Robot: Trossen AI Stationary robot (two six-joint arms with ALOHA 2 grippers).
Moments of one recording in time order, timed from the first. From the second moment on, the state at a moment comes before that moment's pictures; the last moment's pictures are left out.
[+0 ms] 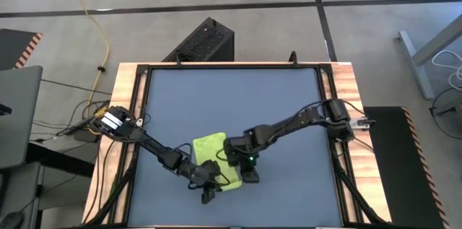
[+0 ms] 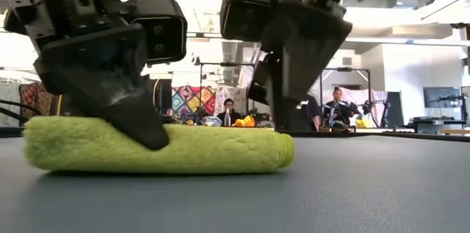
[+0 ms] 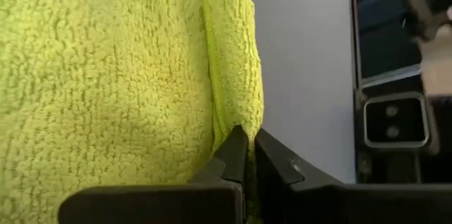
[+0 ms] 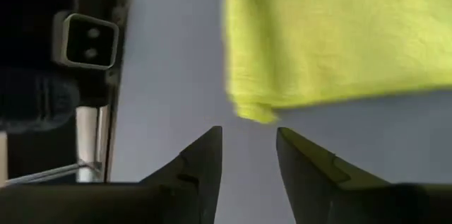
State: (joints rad) left arm -0.49 1.91 0.80 0.45 -0.02 -0.96; right arm 0.20 1.99 1.38 -0.47 -0.52 0.19
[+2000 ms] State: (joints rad) left arm -0.49 1.86 0.78 0.45 -0.02 -0.93; right arm 0.43 1.98 1.07 0.11 0.08 0.09
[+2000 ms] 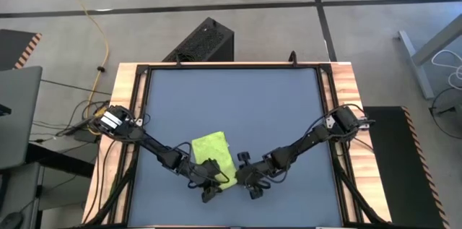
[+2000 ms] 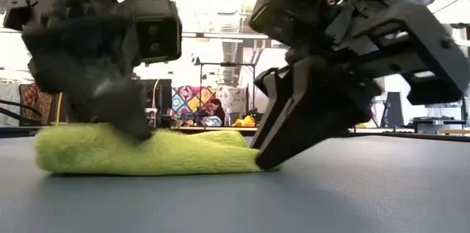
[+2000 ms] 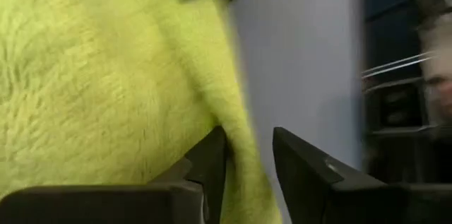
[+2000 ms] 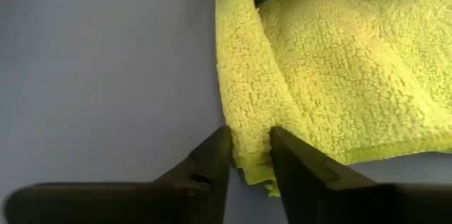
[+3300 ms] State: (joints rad) left arm -0.62 1.80 0.79 0.35 -0.31 -0.46; right arm 0.21 2.00 1.15 -0.03 -0.52 0.48
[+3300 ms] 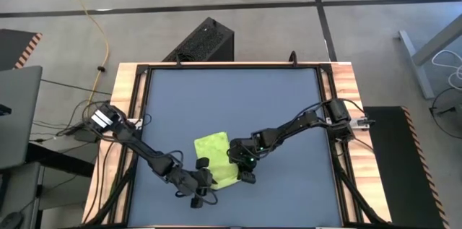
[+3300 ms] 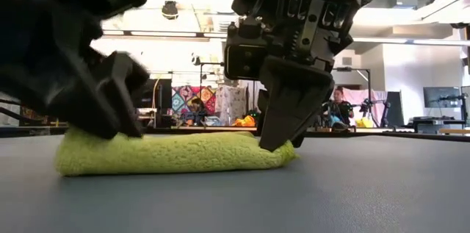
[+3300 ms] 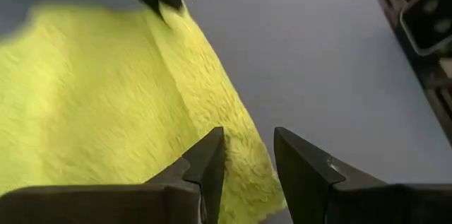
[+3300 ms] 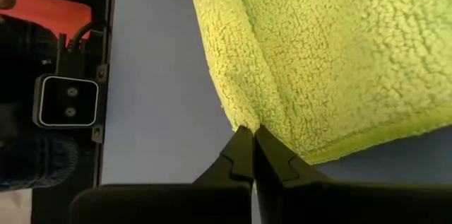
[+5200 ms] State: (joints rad) left arm -0.60 1.88 0.73 0.48 -0.16 -0.89; right arm 0.48 1.87 1.18 -0.18 0.05 0.01
